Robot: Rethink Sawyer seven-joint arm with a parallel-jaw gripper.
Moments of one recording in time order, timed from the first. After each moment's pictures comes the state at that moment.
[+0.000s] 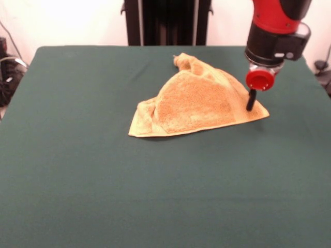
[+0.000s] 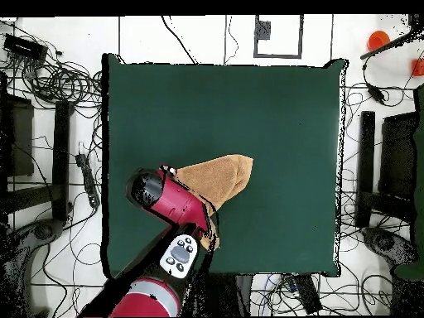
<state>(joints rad) 0.35 -0.34 -0.33 1.72 0.76 0.38 3.08</state>
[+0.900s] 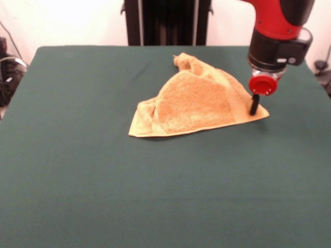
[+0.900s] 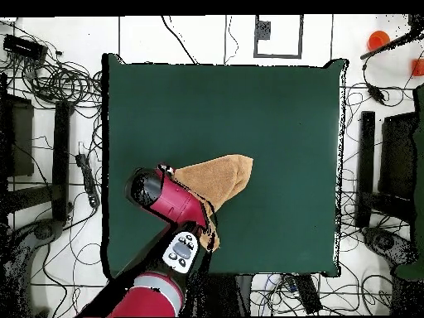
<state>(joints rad) 0.33 -0.33 -0.29 1.72 0.76 0.35 3.08</state>
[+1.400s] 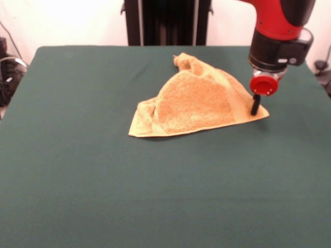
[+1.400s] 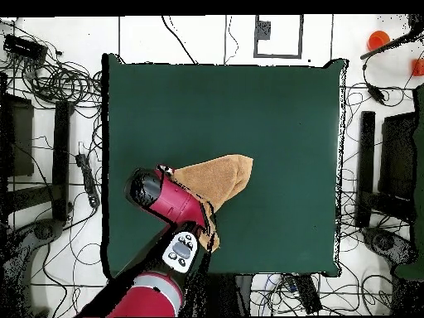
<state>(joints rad) 0.33 -0.33 -0.29 1.72 0.76 0.35 3.08</state>
